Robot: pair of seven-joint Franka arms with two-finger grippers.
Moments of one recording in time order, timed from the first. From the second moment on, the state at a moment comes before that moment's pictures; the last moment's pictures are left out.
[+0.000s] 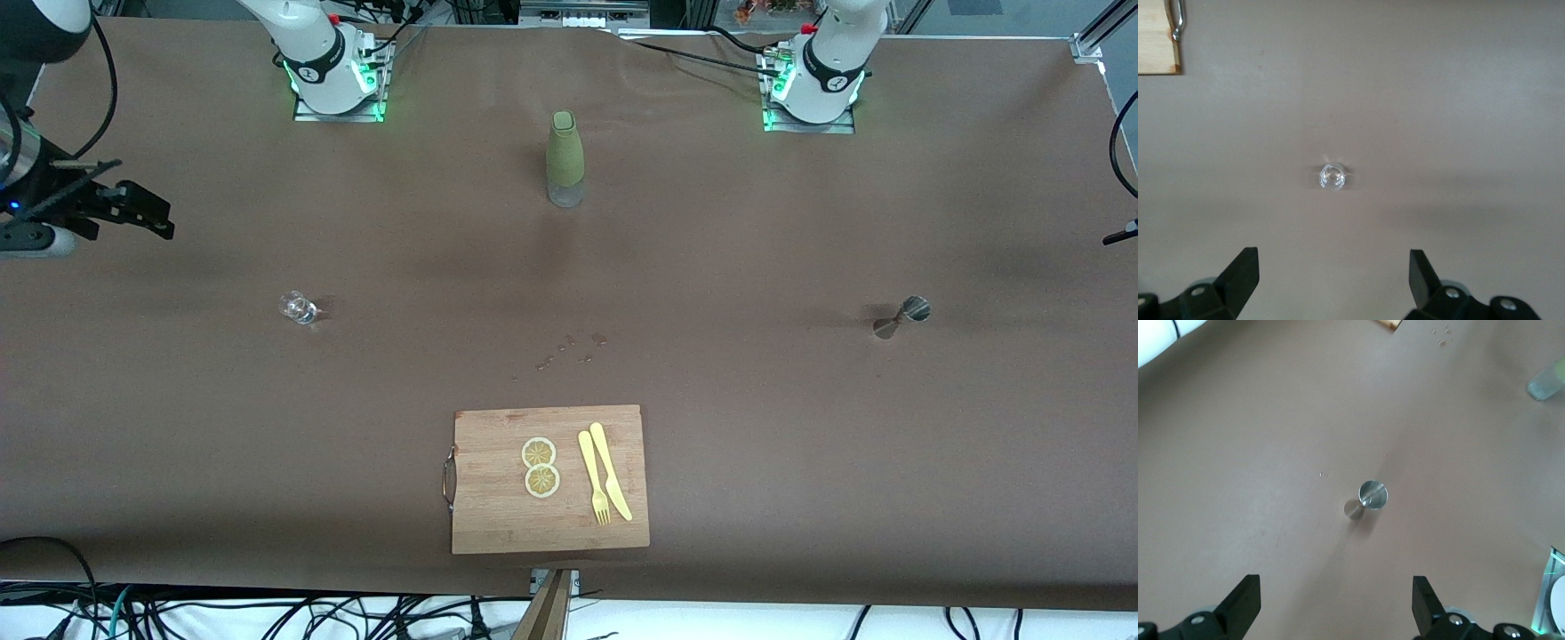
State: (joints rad) left arm 0.66 0.35 -0.08 -1.49 -0.40 1.57 1.62; right arm -0.01 0.03 0.00 -1.70 -0.02 1.68 -0.03
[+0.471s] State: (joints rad) left arm 0.69 0.45 -0.08 -1.49 -0.52 1.56 1.77; right arm -0.01 0.16 0.00 -1.70 -0.02 1.69 -0.16
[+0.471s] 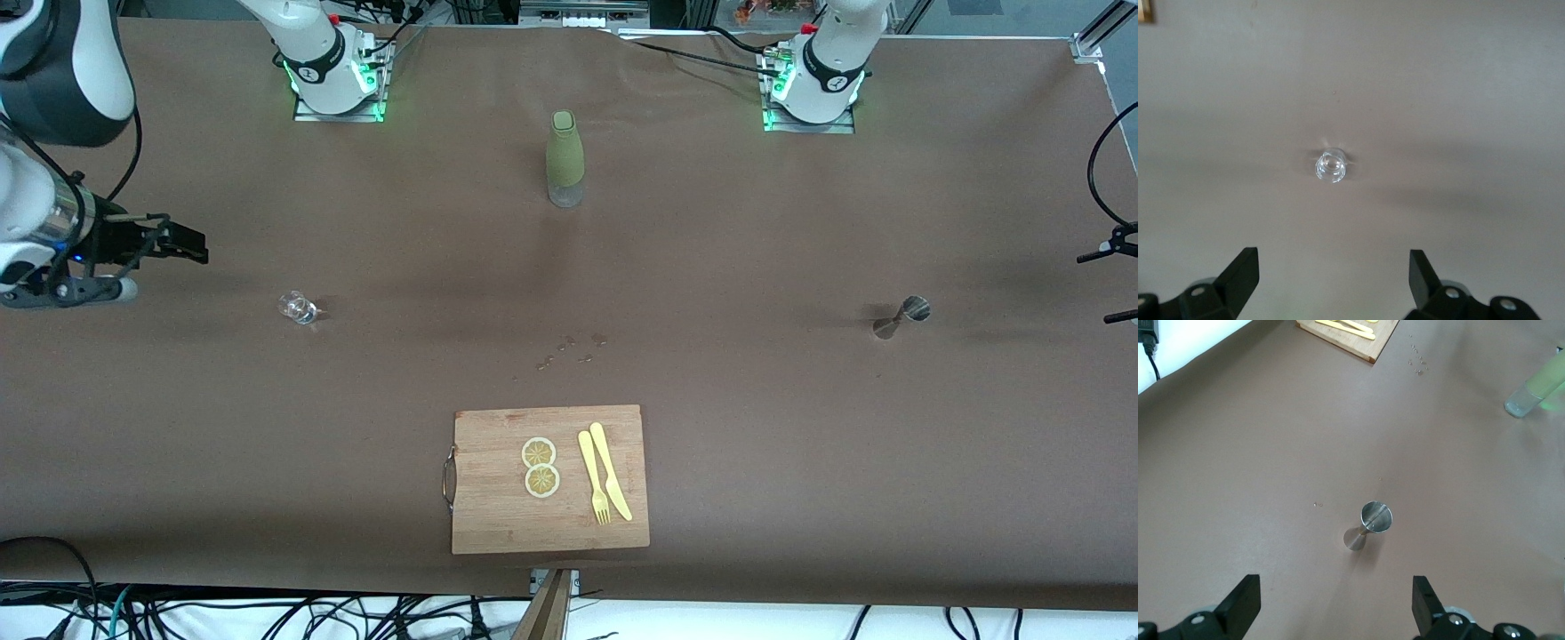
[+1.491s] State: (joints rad) left arm 0.73 0.65 -0.10 -1.49 -0.58 1.47 2.10; right arm -0.10 0.29 -0.03 -1.74 0.11 1.82 -0.93
